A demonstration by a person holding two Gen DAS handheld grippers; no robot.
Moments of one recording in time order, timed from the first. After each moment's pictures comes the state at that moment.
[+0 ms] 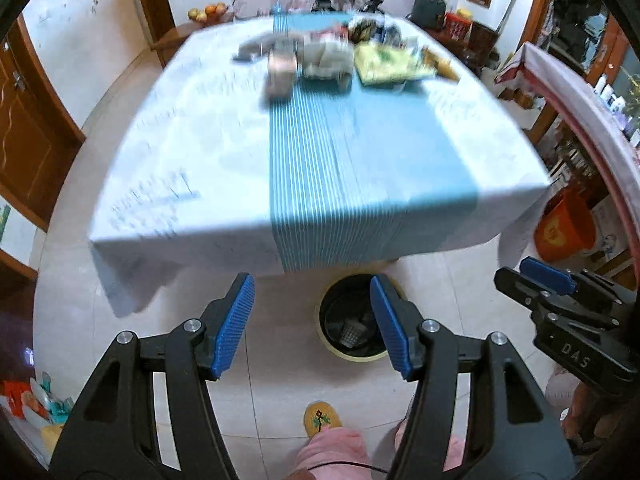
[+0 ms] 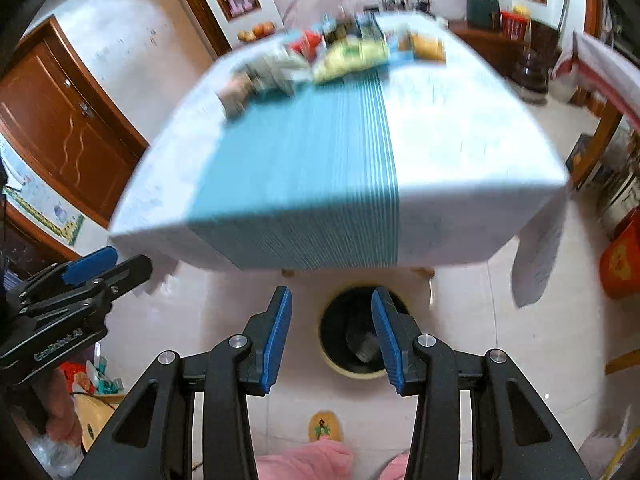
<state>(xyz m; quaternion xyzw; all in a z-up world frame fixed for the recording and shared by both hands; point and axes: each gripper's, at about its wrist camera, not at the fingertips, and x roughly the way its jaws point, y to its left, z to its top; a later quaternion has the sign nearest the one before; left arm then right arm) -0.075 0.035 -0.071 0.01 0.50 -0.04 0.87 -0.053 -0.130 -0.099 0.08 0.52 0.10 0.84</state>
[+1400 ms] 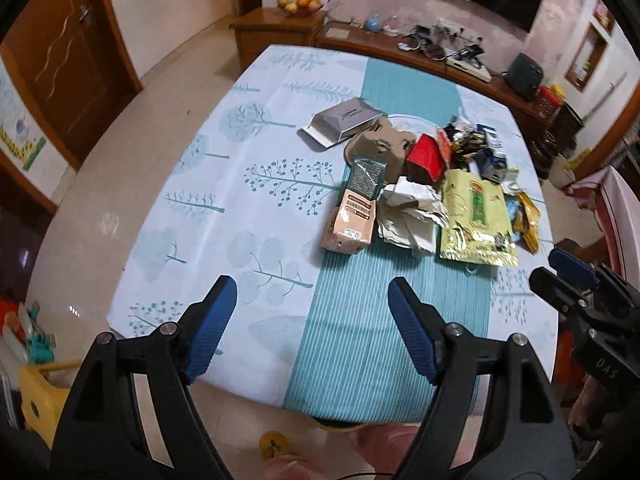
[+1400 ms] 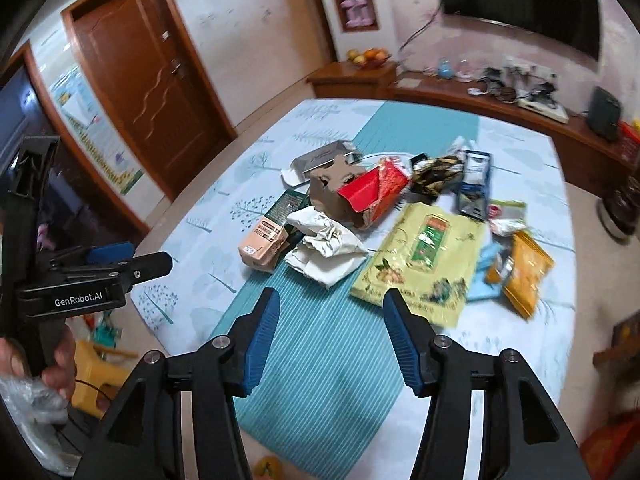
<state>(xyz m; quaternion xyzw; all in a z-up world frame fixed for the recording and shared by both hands) 0.157 0.073 -0.013 -0.11 0.51 0.12 0.85 0.243 -0.133 -0.003 -0.03 0.48 0.31 0.82</state>
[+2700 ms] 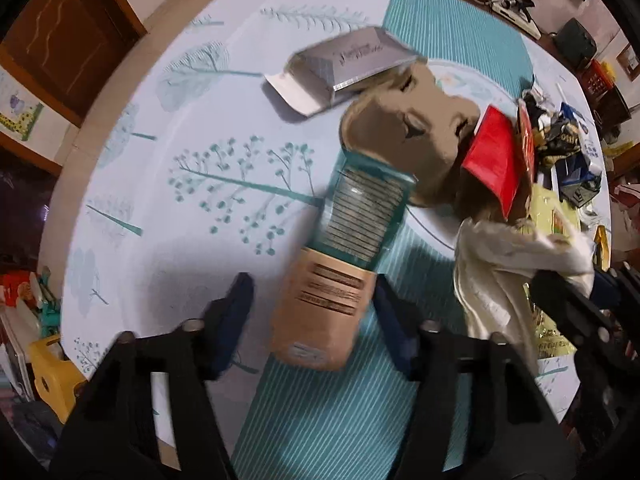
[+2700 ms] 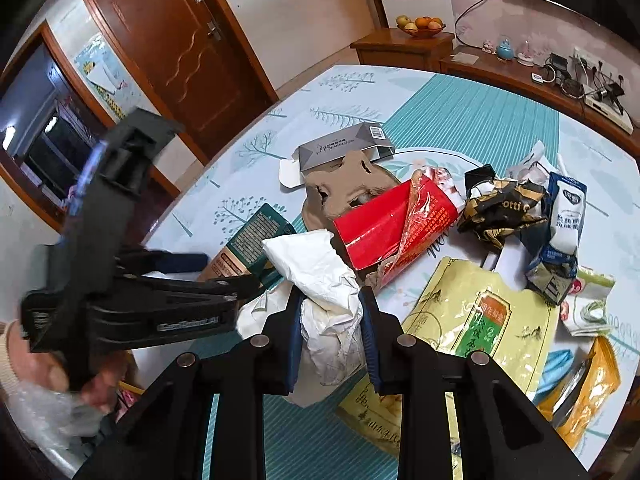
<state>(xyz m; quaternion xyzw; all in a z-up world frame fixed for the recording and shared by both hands) 0.311 0.066 -0.125 -0.13 0.62 0.15 0.76 0.372 -0.075 -0.086 -0.05 0.52 0.39 0.76</state>
